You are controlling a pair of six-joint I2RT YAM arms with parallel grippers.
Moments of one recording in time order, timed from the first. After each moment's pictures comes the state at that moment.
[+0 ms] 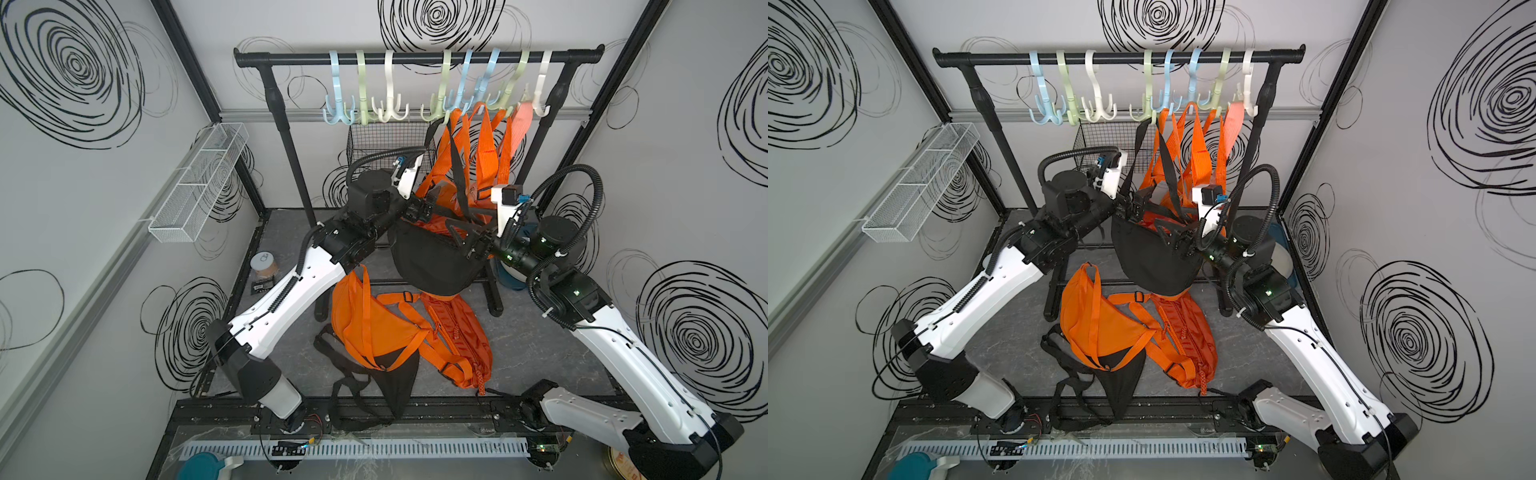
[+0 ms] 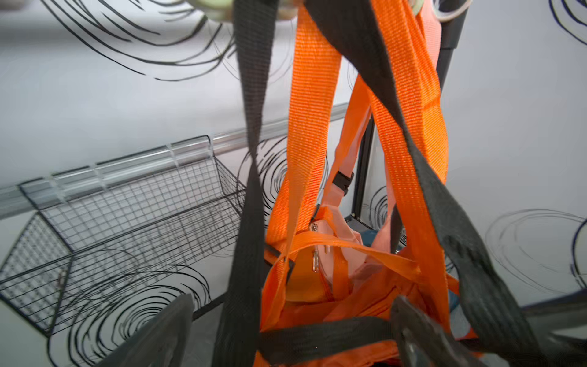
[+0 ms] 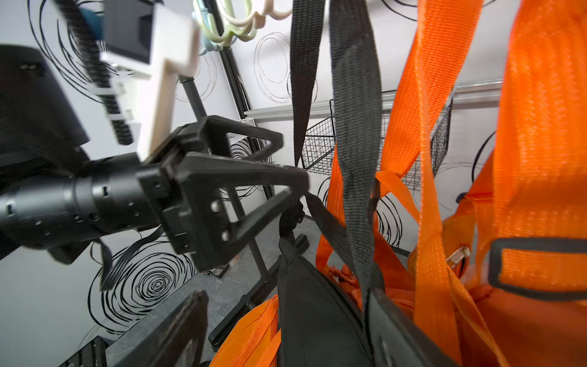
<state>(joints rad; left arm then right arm) -0.69 1.54 1.71 -0.22 -0.12 0.05 0.52 1.04 1.20 -0.16 -0.24 0.22</state>
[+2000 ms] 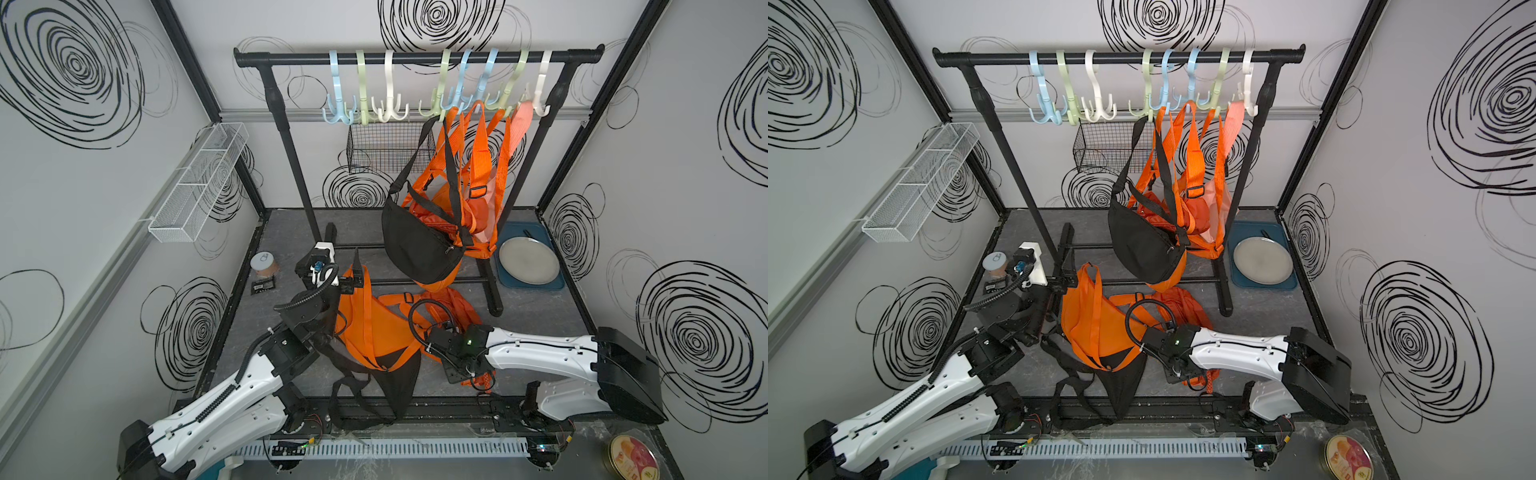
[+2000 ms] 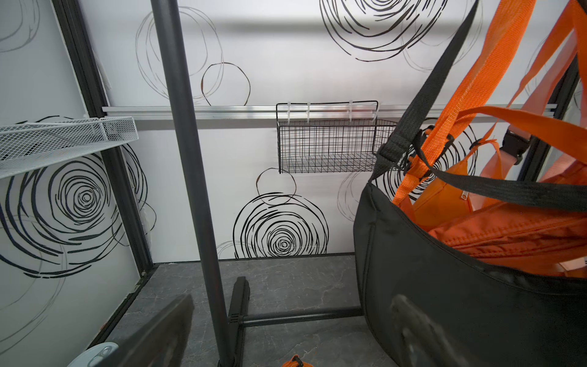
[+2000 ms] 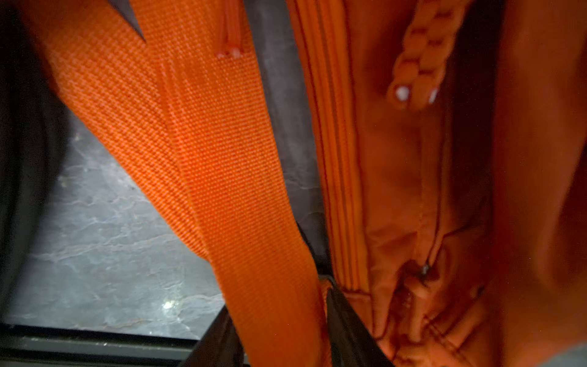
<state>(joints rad) -0.75 0.78 0.63 0.29 -0.70 0.07 1.18 1.38 0.75 -0.92 0.16 0.83</state>
